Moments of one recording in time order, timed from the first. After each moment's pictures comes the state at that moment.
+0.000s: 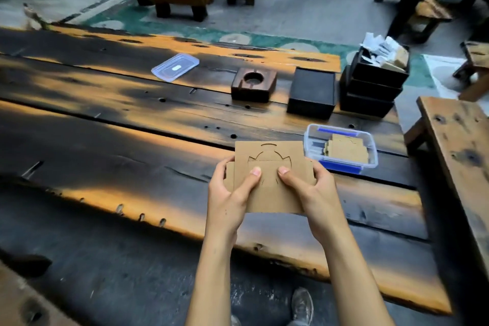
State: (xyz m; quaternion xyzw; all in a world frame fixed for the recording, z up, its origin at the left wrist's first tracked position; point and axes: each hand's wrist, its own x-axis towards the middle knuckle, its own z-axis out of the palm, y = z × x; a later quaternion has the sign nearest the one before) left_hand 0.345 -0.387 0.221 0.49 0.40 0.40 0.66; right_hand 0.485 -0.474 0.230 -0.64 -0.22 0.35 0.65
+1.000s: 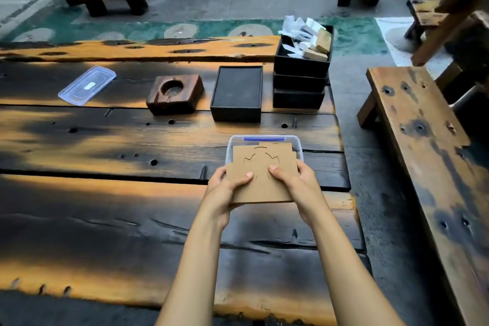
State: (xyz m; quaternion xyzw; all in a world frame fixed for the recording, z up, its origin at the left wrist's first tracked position) left_hand 0.648 -0.383 0.166 0.41 0.47 0.17 0.76; right_hand 0.783 -0.503 0.151 -0.66 -0.09 0.39 0.64
